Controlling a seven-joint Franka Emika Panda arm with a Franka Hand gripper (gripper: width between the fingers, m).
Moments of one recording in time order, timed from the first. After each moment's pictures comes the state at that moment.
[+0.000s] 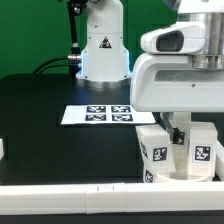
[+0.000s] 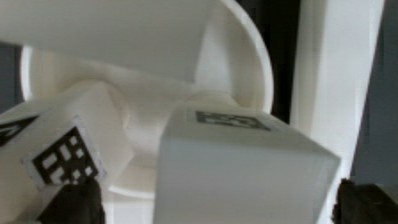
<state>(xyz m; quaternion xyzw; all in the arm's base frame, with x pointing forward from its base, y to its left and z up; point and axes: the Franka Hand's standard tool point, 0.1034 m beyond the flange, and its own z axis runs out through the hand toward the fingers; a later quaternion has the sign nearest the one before) 0.630 0.098 0.071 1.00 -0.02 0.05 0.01</state>
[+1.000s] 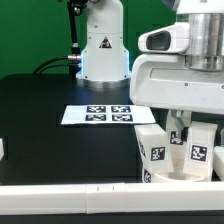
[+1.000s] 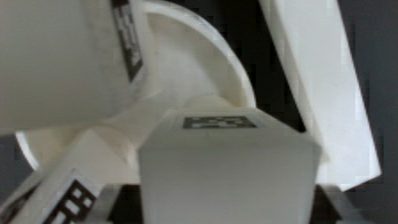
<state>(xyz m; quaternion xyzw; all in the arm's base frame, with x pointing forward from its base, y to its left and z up) 0.629 0.098 0.071 0.95 -0.32 0.05 -0.01</state>
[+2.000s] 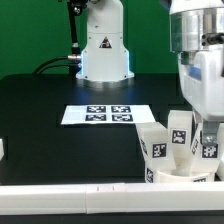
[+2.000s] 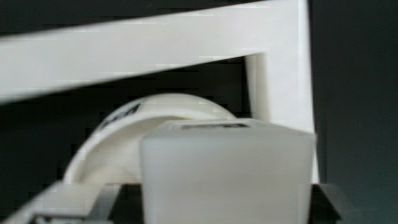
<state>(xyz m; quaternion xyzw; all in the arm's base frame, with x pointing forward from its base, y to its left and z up) 0.631 0.106 0.076 0.56 -0.82 0.03 -0.11</state>
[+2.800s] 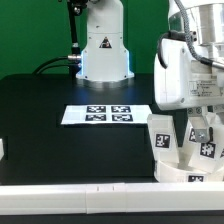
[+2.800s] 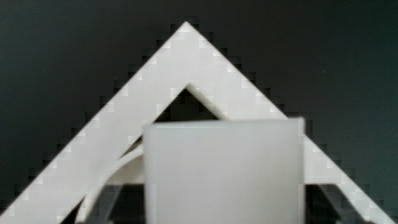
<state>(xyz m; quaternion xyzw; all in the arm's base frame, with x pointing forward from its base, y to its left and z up) 0.634 0.110 0.078 0.33 -0.92 0.03 -0.19</state>
